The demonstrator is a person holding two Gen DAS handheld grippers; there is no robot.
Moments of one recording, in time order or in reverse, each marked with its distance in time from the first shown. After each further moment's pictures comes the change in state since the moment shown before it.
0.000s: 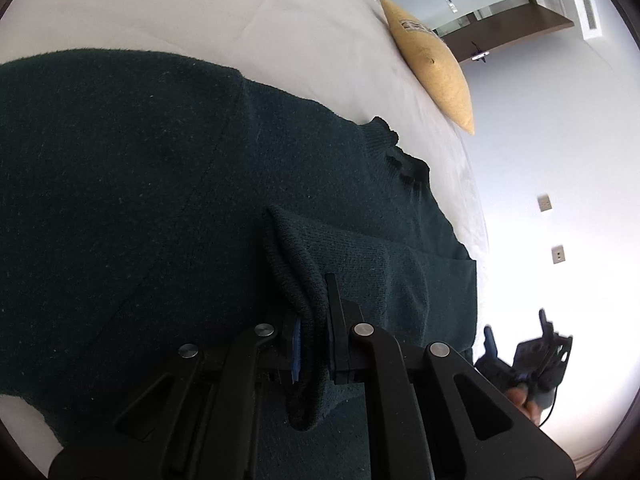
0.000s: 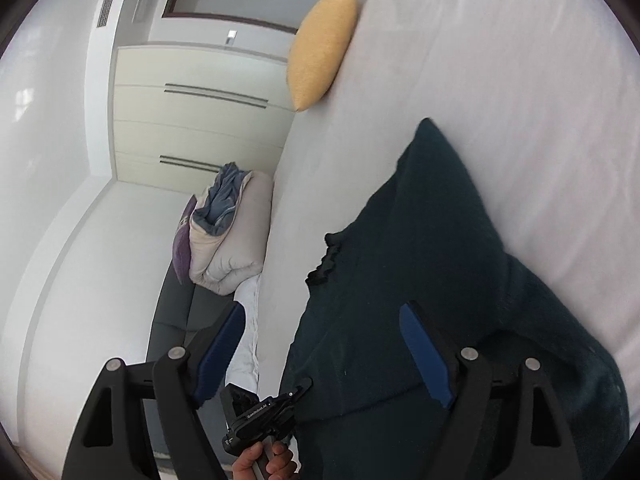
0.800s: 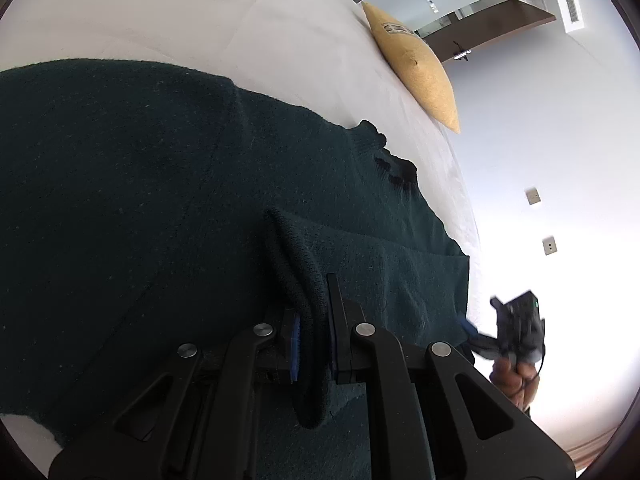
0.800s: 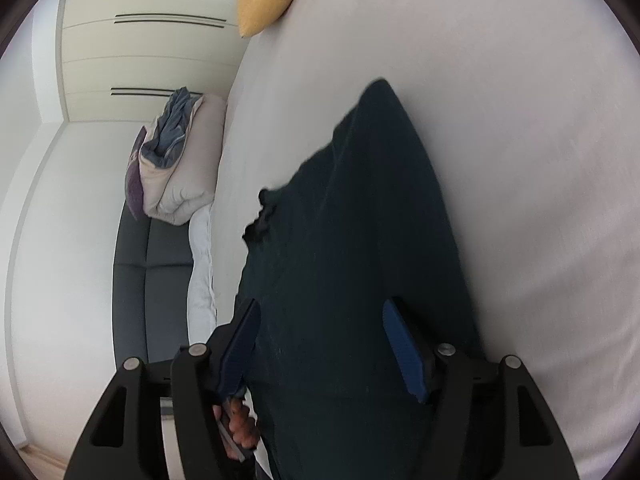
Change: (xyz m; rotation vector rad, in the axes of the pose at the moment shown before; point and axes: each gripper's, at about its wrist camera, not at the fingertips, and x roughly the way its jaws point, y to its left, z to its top) left arm -0.007 -0.002 -0.006 0.038 -0.016 -0.050; right arm 0.002 -0.039 0.025 0.000 0.313 -0.155
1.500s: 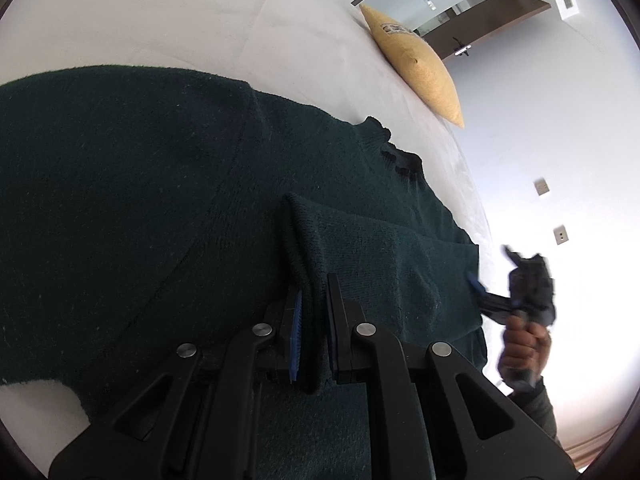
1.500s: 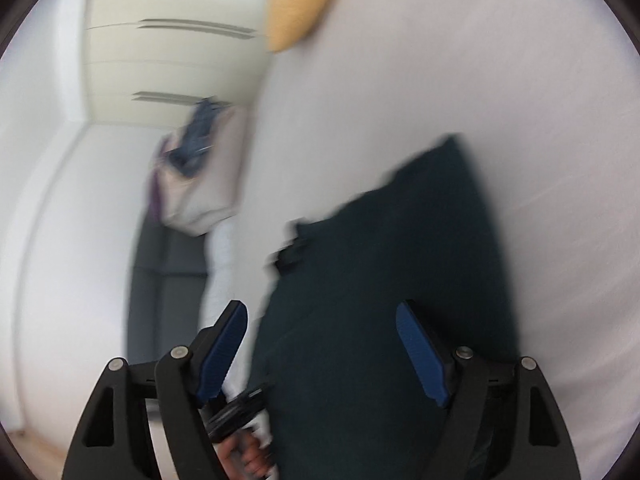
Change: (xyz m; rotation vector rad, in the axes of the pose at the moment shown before) left arm -0.018 0.001 -0.013 0.048 -0.020 0.044; right arm 0.030 -0.003 0.057 0.008 -0.133 0.028
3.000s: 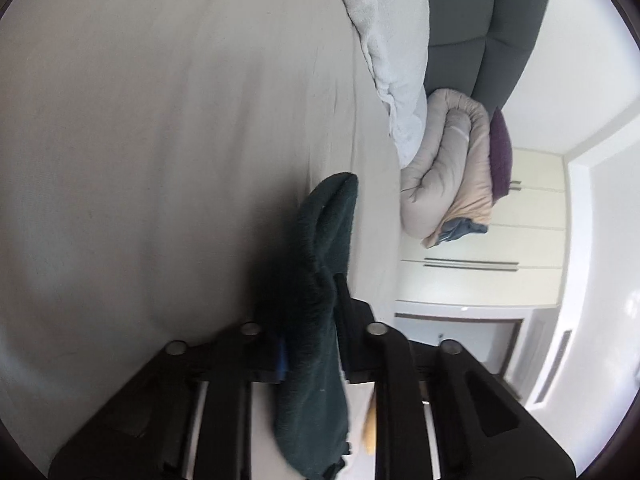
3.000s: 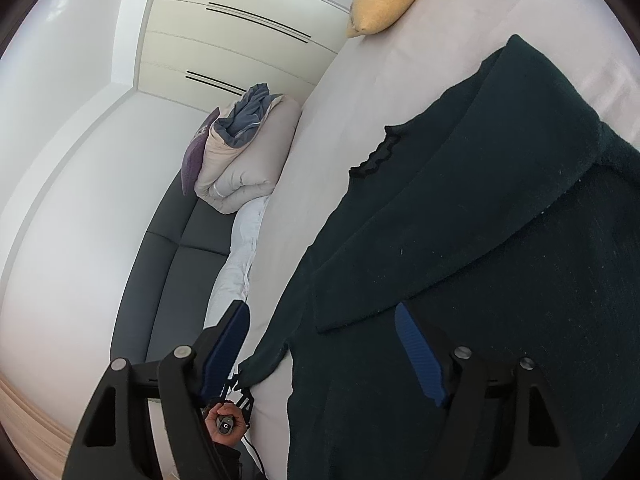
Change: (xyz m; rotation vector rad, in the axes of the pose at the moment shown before) left arm -0.292 0.321 -0.117 -0.990 -0.860 -0.126; right arm -0.013 0.095 -0.197 -0.219 -0.070 0.074
